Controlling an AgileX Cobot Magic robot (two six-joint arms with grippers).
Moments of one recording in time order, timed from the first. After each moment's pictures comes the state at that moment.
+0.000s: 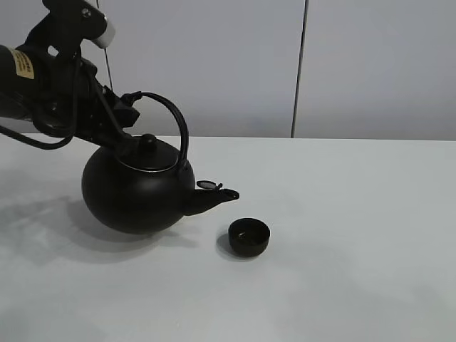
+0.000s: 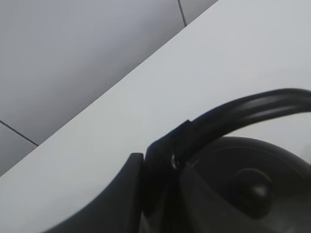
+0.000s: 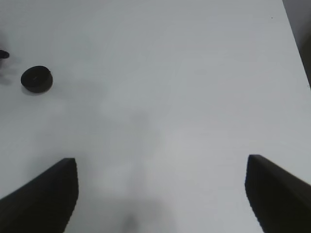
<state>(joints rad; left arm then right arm) -0.43 1.68 -0.78 0.22 -0.36 0.26 -0.07 0.02 -0.51 0.06 1.16 -0.11</state>
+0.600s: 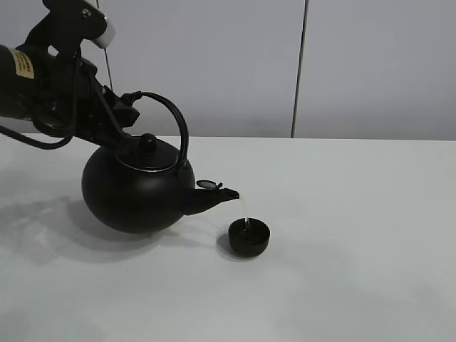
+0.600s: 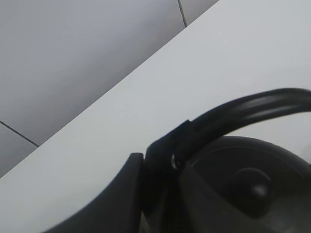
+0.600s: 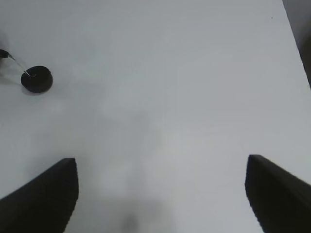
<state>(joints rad) -0.43 1.68 -0.78 0.22 -0.36 0.26 -0.07 0.02 -0.51 0.06 1.16 -0.11</state>
